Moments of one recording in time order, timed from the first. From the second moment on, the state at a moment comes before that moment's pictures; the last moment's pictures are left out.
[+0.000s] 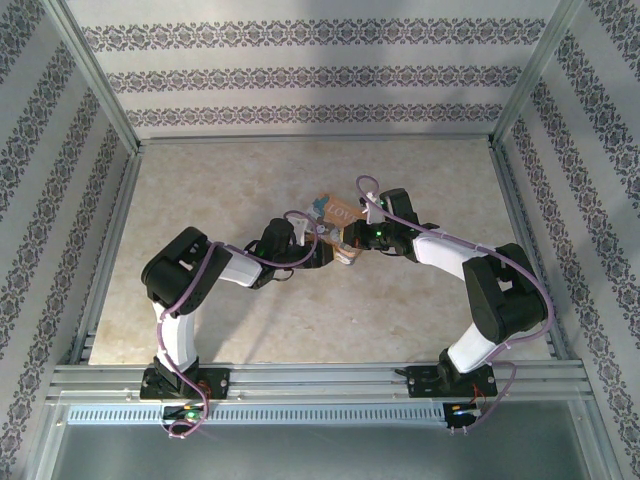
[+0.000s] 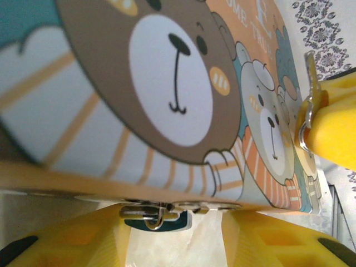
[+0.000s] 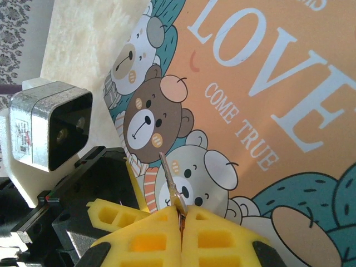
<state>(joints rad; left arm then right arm) -0.57 1.94 0.78 0.65 0.47 -0.73 0.37 1.63 0.85 -0.01 -0.58 0.52</state>
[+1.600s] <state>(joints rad) -0.61 1.86 0.77 0.56 0.45 -0.87 0.49 1.13 0.53 -0.12 -0.31 0.43</state>
